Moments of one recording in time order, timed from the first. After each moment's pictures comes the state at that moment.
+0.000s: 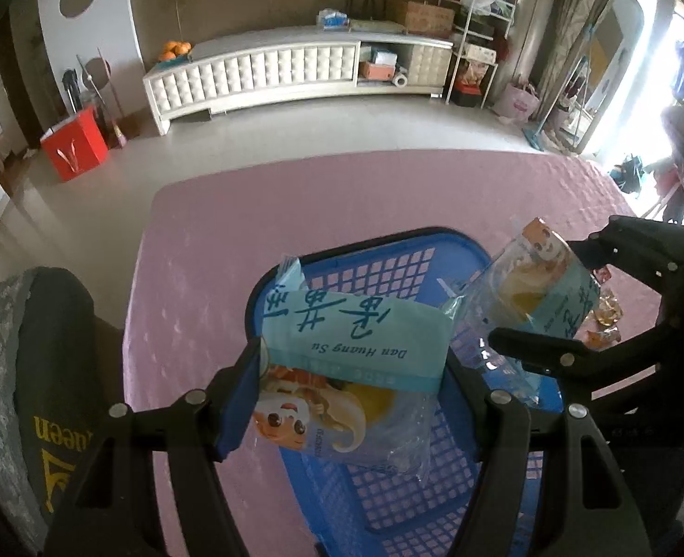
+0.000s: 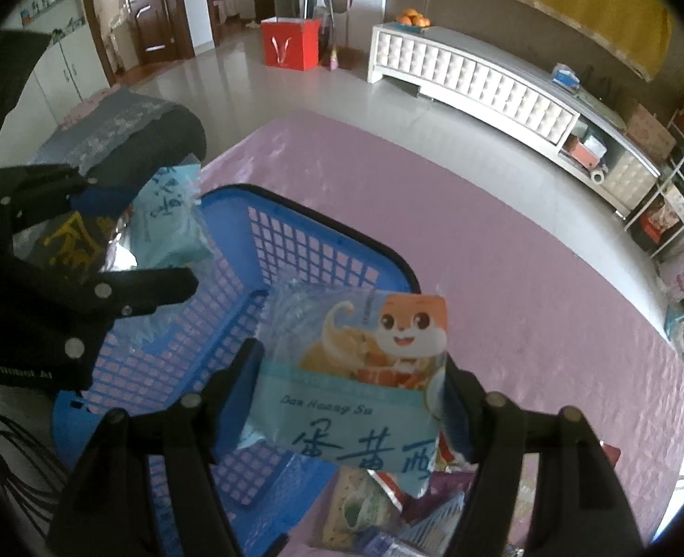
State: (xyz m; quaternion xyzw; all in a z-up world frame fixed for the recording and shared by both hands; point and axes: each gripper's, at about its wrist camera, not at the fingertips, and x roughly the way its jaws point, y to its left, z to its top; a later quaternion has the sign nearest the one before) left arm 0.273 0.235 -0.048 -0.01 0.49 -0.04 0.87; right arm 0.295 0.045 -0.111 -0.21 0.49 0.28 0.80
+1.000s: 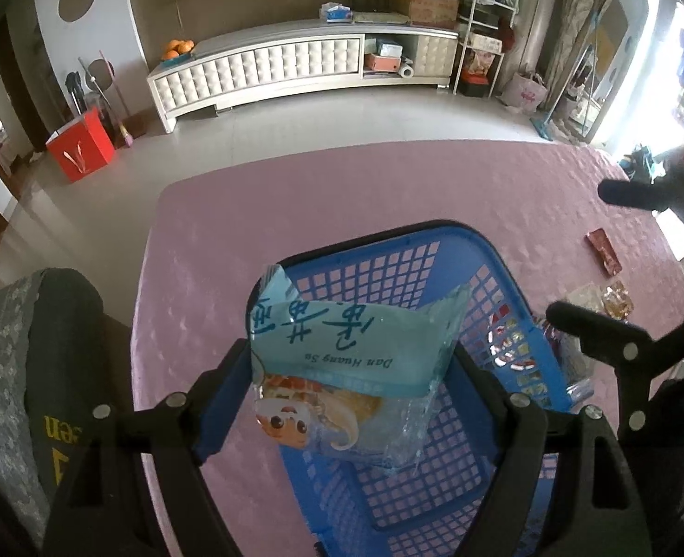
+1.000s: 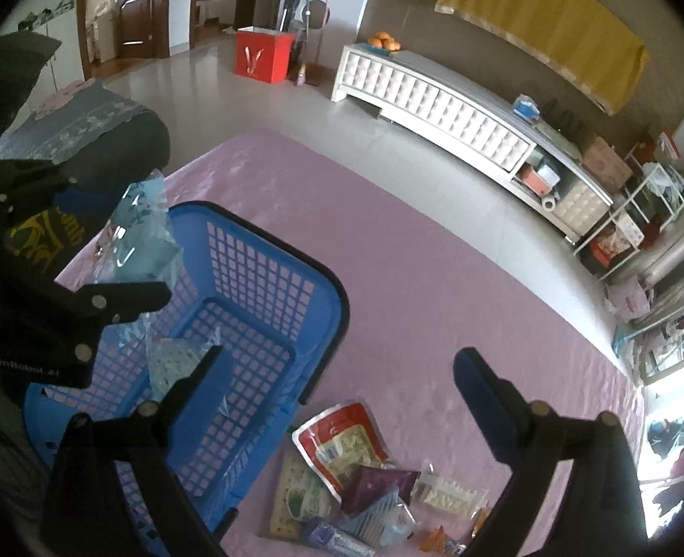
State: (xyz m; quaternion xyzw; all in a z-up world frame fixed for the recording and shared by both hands) left arm 0.274 0.228 -0.043 0.00 0.49 -0.02 0.87; right arm 0.285 0.029 -0.076 -0.25 0.45 0.23 0.83
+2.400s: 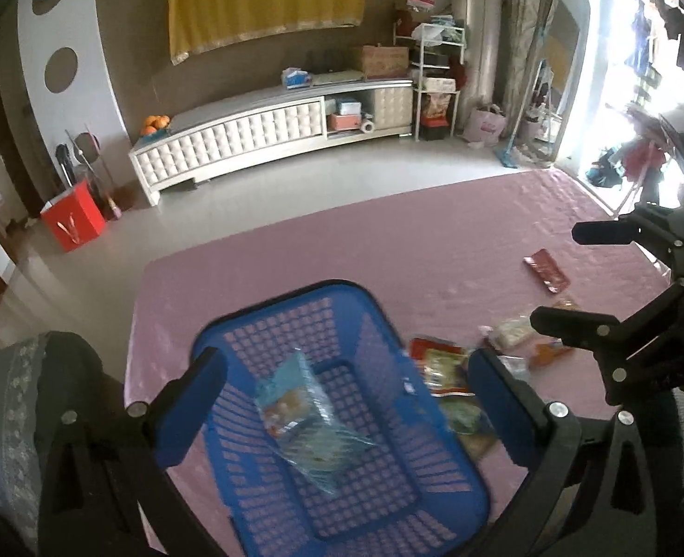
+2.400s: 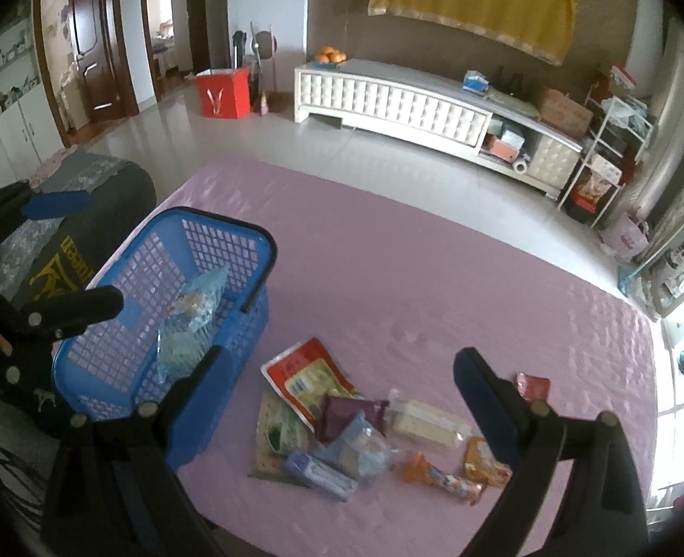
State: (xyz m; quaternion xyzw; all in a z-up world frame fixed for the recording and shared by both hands) left arm 0.231 0.146 0.014 0.05 0.41 -0.06 0.91; right arm 0.243 -0.084 -0.033 -0.14 0.44 0.20 0.86
